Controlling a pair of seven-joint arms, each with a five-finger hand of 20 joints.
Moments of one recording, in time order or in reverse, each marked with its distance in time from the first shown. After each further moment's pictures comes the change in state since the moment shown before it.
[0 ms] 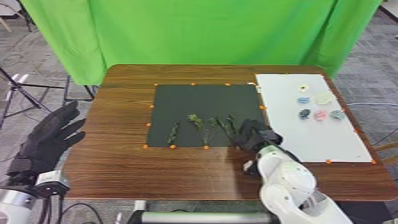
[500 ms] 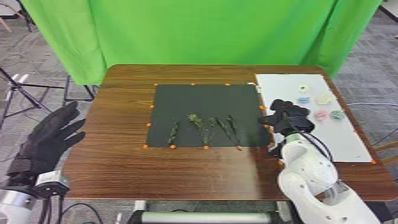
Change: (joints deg) left arm 0.1 -0.1 0.0 -0.1 0.0 0.0 0.1; right arm 1.7 4.7 6.2 3.3 -5.9 9.8 1.6
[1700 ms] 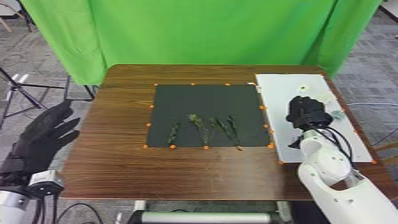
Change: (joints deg) left arm 0.7 -0.1 -2.2 -0.4 0.0 0.1 0.1; right arm 4.1 5.9 0.4 12.1 -2.2 9.1 -8.7
